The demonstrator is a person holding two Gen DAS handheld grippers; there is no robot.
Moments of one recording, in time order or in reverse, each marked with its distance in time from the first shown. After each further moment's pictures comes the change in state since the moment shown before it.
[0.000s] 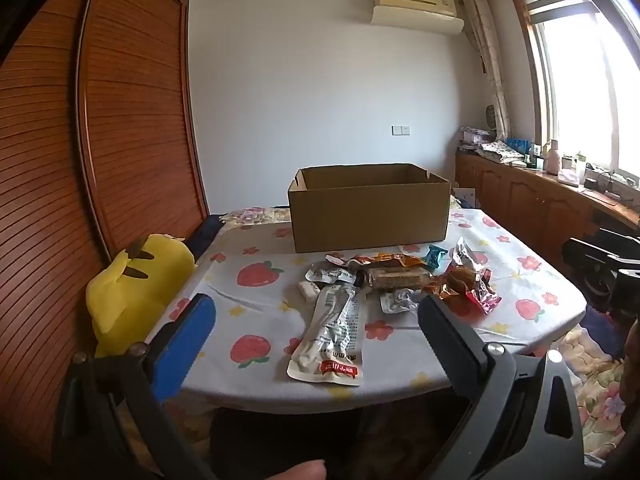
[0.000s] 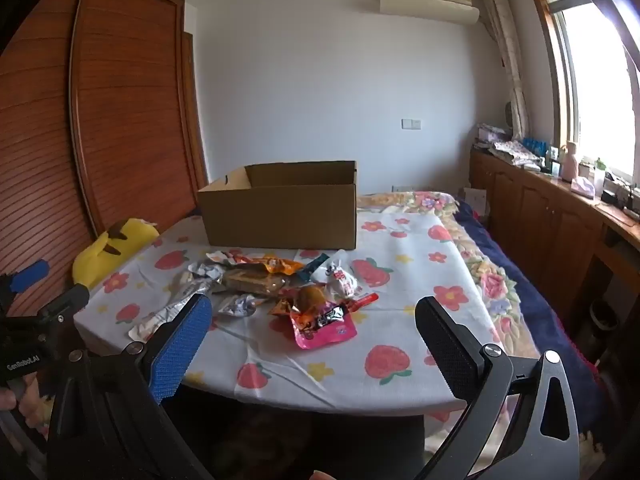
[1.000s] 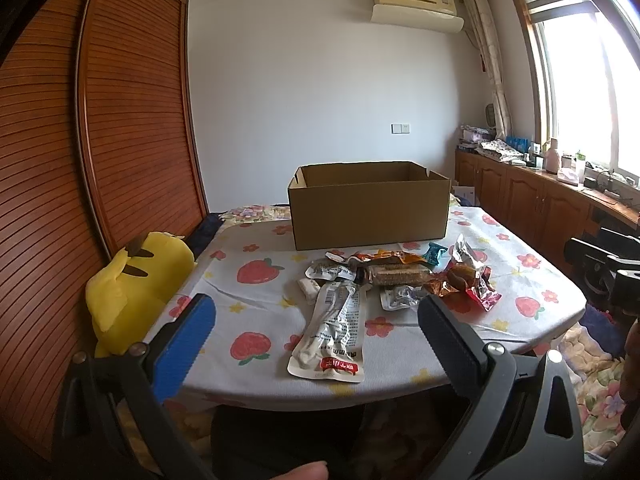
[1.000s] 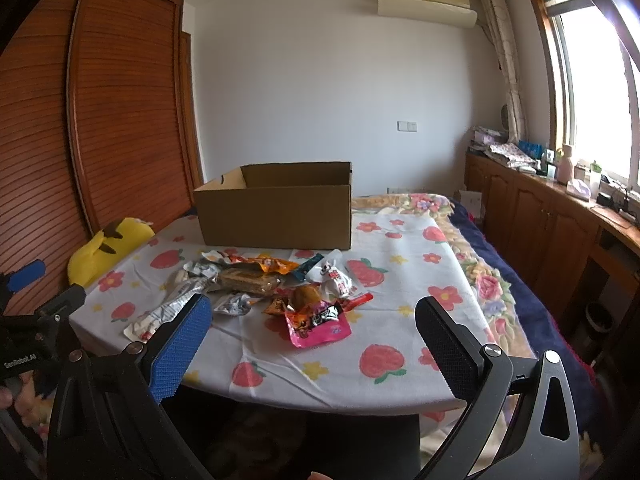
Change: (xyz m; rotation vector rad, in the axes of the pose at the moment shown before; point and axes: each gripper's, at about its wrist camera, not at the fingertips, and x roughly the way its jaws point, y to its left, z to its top) left arm 0.003 0.003 -0.005 -0.005 0.010 0.000; right arm -0.006 0.001 0.003 0.000 -0.009 -0.009
